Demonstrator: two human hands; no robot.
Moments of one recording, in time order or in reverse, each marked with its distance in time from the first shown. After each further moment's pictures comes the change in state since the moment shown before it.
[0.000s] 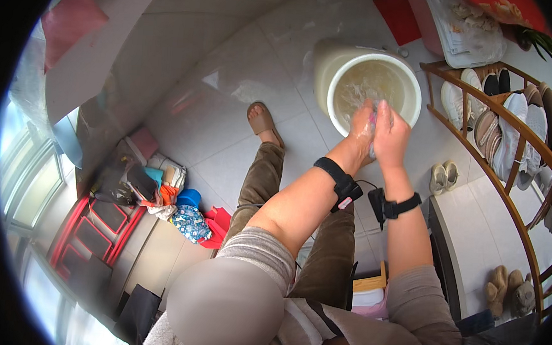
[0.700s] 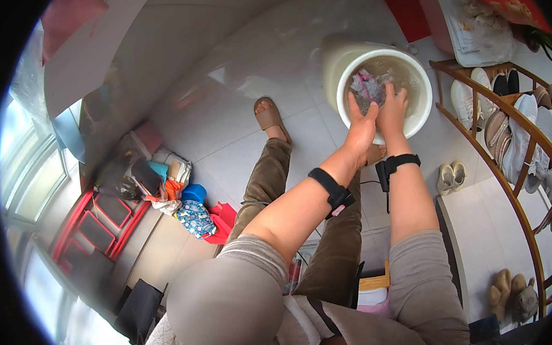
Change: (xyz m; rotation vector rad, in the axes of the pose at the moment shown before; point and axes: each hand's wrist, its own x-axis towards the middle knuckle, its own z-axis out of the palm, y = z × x) left_hand -0.030 0.004 -0.022 0.150 0.065 0.068; right_hand 0.025 0.099 0.051 -0.591 -0.143 0.061
